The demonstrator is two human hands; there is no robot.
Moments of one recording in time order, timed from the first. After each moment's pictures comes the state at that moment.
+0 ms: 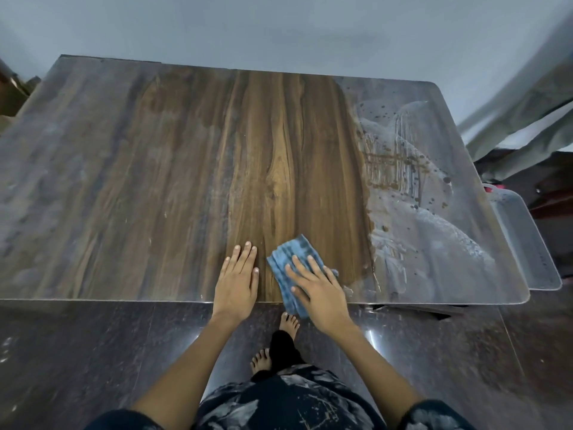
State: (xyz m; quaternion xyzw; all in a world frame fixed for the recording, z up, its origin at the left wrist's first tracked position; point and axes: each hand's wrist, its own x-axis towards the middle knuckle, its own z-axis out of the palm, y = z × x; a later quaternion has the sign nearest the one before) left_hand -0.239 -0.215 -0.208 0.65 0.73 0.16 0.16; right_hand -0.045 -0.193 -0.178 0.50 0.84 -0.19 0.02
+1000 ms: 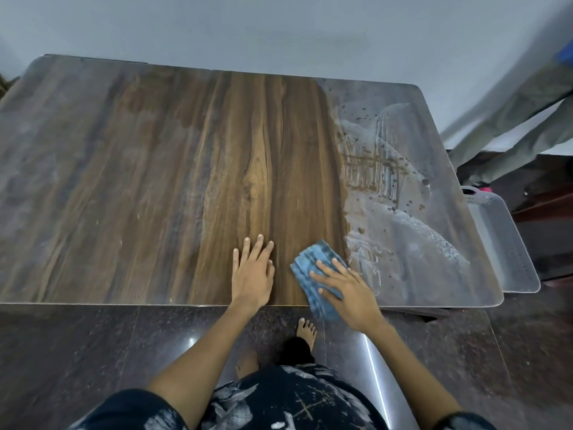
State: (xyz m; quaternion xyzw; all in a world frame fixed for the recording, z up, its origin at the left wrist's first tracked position) left_hand -0.159 -0.175 -0.186 0.62 0.75 0.12 0.19; right_hand 0.064 -0.165 -0.175 0.50 0.82 -0.27 -0.03
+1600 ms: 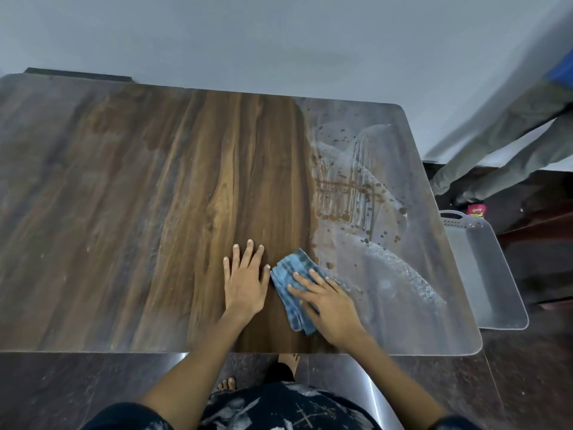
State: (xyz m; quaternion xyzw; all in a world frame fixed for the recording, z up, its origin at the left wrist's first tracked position) left_hand -0.100 -0.098 -0.184 0.59 0.77 0.13 0.19; right_hand 0.095 -0.096 -0.169 0.45 0.87 -0.21 0.00
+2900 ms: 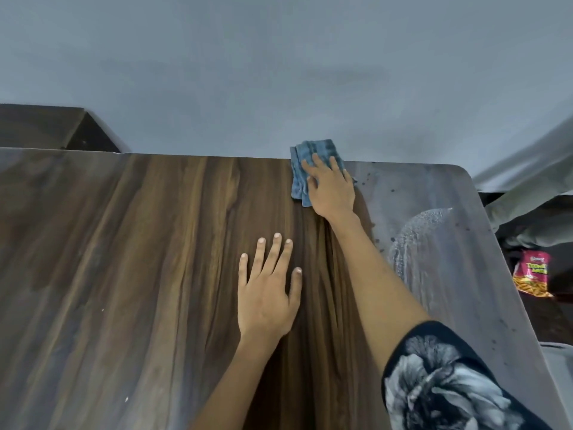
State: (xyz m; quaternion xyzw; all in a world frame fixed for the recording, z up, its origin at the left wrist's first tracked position) left_hand -0.098 0.245 -0.208 0.63 0.76 0.15 0.10; right_hand -0.013 0.439 -0.185 0.59 0.78 -0.15 -0.11
